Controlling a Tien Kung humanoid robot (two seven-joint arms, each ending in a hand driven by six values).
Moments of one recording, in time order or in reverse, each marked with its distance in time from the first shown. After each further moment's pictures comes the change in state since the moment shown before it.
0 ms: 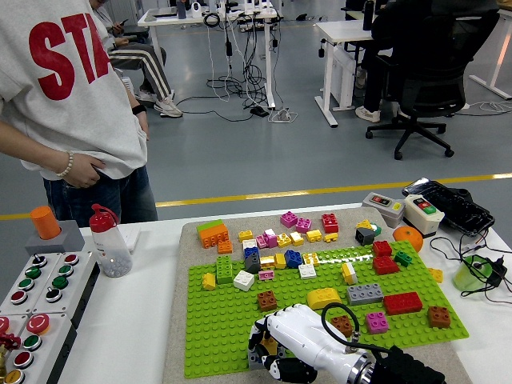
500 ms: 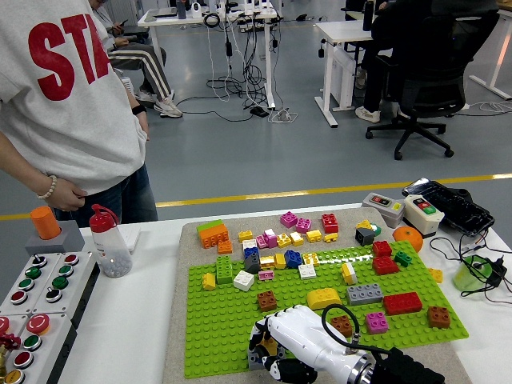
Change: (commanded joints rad) left arm 0.002 0.000 0.002 0.000 -0.002 -0.001 0.000; right arm -0.003 0.002 -0.005 -0.006 0.003 0.006 -0.005
